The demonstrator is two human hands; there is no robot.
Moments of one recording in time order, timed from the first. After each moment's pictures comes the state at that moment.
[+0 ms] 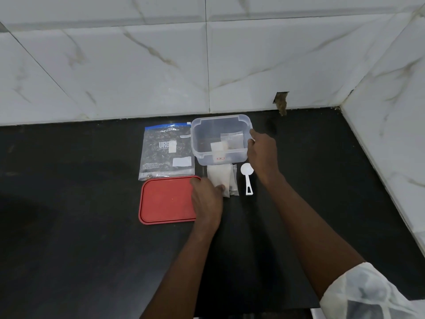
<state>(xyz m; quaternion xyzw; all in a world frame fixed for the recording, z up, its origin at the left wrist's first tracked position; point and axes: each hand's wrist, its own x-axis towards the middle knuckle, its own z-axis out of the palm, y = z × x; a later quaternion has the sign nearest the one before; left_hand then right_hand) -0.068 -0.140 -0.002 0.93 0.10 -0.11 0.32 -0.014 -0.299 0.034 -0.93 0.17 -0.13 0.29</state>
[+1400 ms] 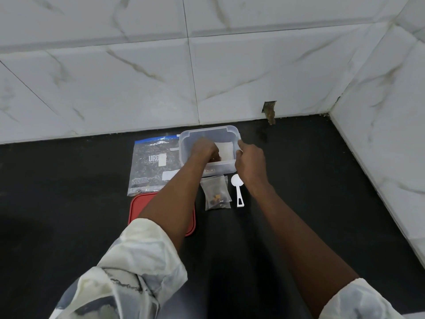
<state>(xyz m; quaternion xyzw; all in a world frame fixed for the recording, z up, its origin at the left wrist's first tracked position) 0.091 -0.199 0.037 0.94 0.00 -0.25 0.24 -0.012 -0.301 0.041 -0.94 0.18 -0.09 0.29</state>
